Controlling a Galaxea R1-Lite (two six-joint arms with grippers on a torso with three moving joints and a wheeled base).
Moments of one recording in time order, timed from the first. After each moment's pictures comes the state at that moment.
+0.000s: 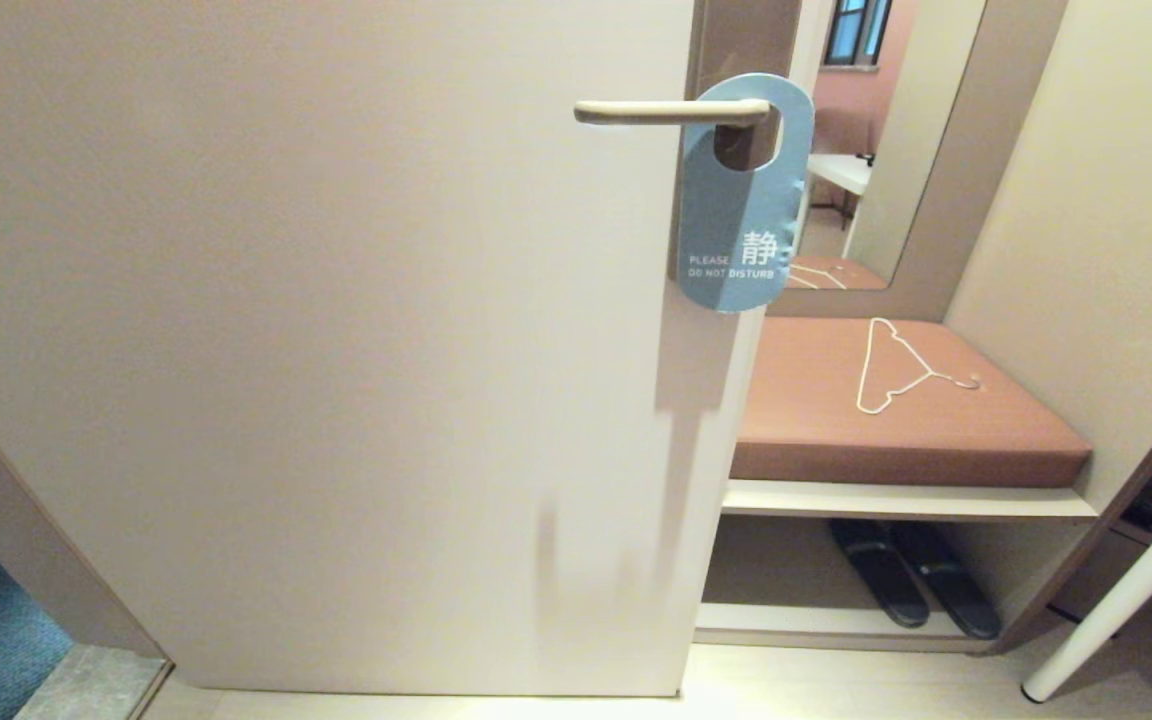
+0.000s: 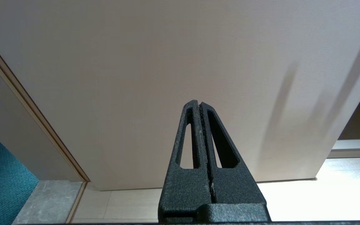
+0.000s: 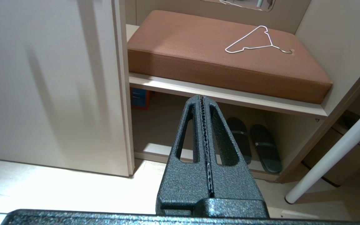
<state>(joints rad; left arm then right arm) 0.00 0.00 0.00 0.00 0.00 0.07 0.01 0.00 -0.01 0.03 0.02 -0.08</state>
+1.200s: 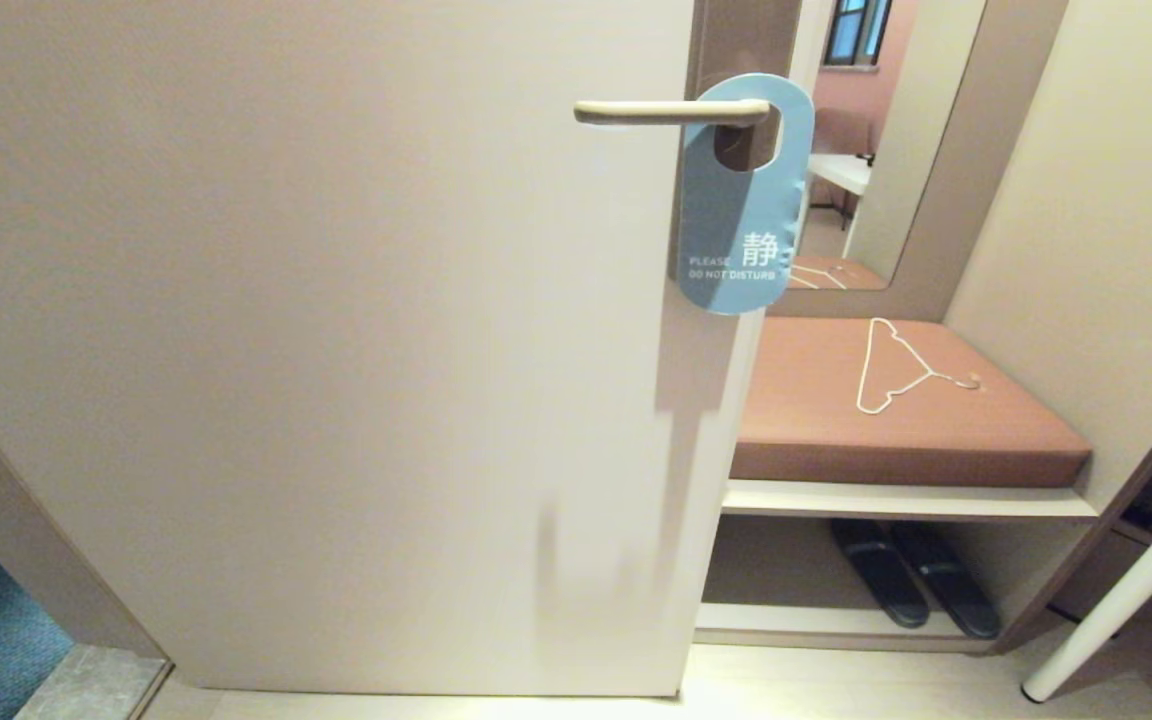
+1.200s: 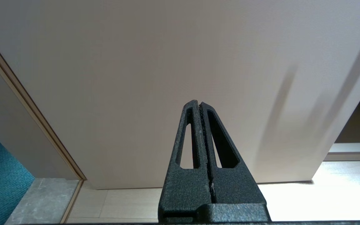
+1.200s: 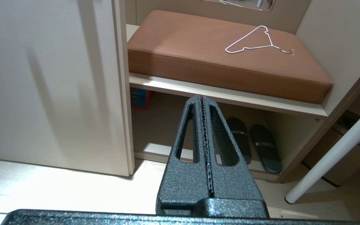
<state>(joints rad) 0.00 0.00 0.00 0.00 0.00 0.05 0.01 0.00 -0.01 0.03 0.02 -0.08</state>
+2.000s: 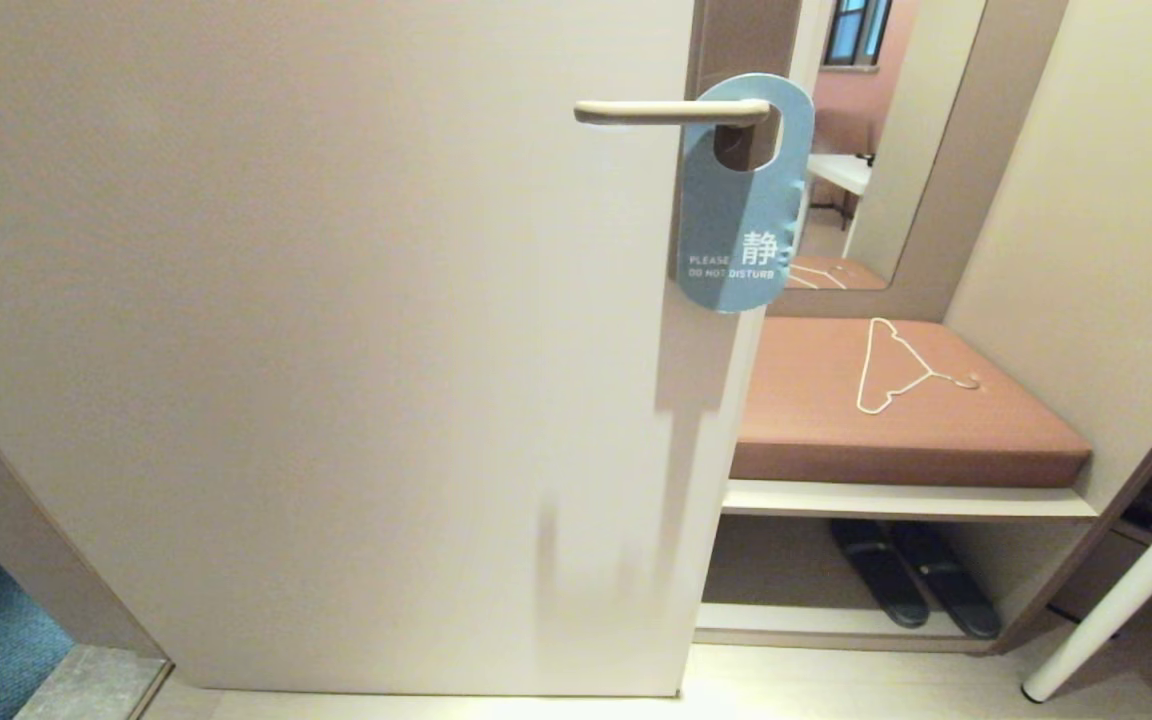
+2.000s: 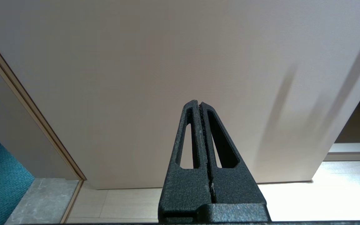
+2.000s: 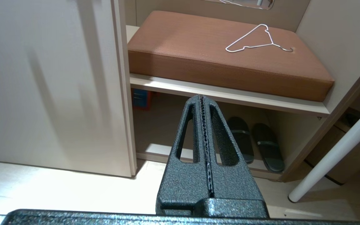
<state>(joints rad) 0.00 0.00 0.00 0.00 0.00 0.05 0.01 0.00 -0.01 0.03 0.02 -0.06</state>
